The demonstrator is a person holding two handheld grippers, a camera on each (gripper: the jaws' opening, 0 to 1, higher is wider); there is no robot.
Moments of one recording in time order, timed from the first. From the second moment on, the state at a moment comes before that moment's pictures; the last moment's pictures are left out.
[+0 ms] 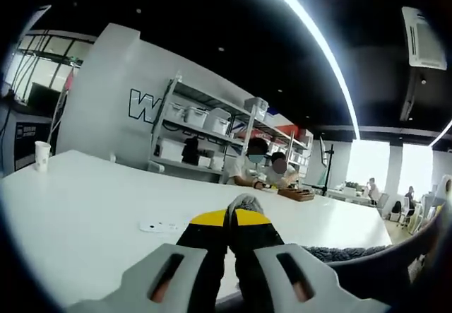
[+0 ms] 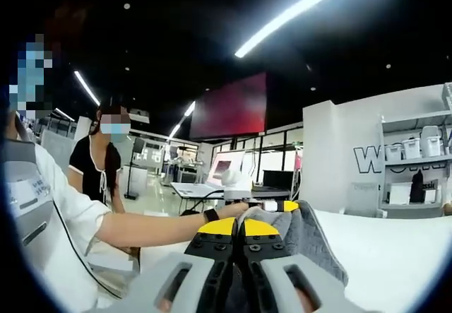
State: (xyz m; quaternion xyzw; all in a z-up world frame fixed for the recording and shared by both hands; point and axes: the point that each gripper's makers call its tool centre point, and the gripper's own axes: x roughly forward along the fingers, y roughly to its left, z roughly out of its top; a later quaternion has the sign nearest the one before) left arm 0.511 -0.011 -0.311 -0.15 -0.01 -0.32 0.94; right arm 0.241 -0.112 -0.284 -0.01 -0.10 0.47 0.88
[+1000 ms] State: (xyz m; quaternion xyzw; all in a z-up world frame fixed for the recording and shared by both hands) left arm 0.510 -0.045 -0.316 -0.19 0.02 -0.35 0.92; right arm 0.215 -0.106 -0.303 -0.08 -0.10 0.45 0.88
